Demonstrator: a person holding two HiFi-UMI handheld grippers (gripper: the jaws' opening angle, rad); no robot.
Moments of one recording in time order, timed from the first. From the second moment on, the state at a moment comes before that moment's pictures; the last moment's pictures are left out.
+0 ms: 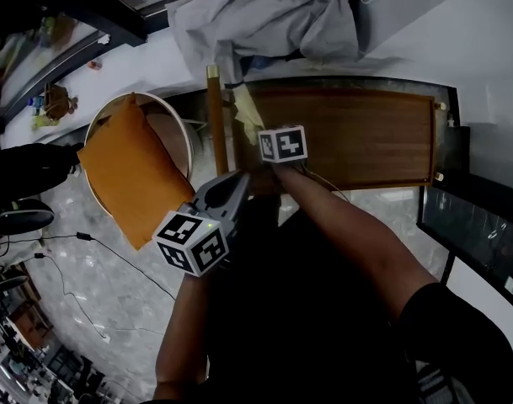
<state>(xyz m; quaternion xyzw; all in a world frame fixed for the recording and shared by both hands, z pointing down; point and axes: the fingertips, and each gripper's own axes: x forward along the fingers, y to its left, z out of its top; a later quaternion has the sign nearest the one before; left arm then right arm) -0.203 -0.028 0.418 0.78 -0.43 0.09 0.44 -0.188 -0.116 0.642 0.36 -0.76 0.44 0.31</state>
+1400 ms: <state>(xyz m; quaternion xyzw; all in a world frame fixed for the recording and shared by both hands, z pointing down) -0.060 -0.047 0.413 0.81 -0.37 0.11 0.43 -0.009 -0.134 0.641 0.42 -0.73 0.45 0.31</state>
